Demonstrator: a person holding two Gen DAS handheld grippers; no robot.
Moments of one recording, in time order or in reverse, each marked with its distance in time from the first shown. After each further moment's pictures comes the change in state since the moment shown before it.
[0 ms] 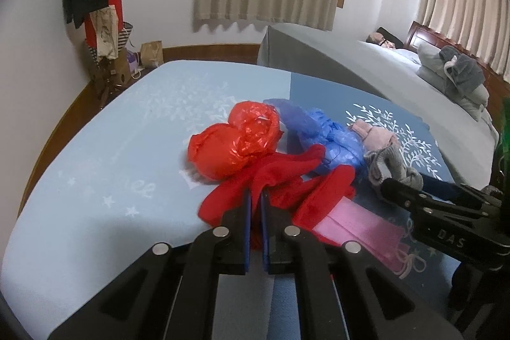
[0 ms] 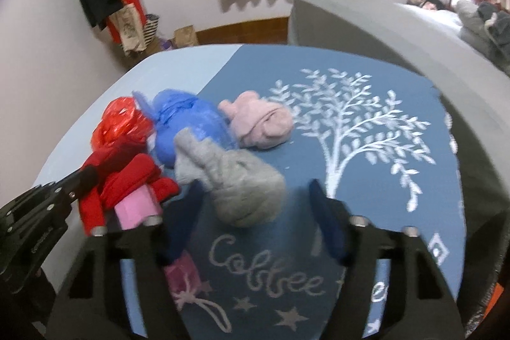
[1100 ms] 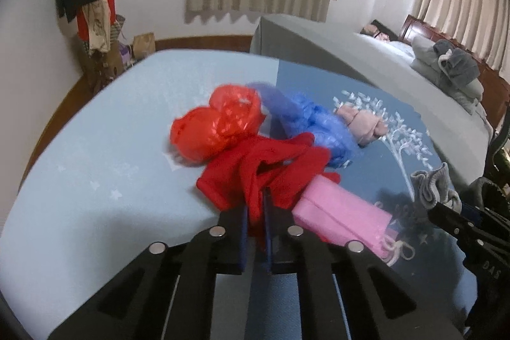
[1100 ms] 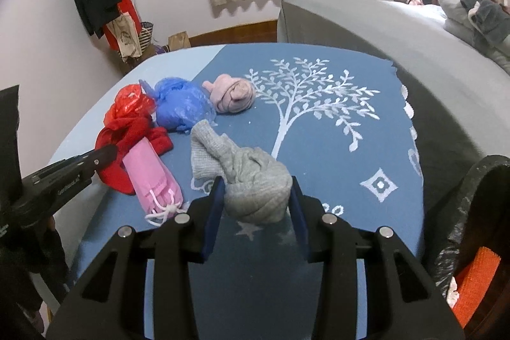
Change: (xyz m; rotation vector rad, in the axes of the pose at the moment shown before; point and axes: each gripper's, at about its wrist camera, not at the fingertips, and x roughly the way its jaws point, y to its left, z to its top) left arm -0.006 -0.012 -0.006 0.004 0.030 -0.034; right arm -0.064 -0.028 -0.045 0.045 -0.037 -0.033
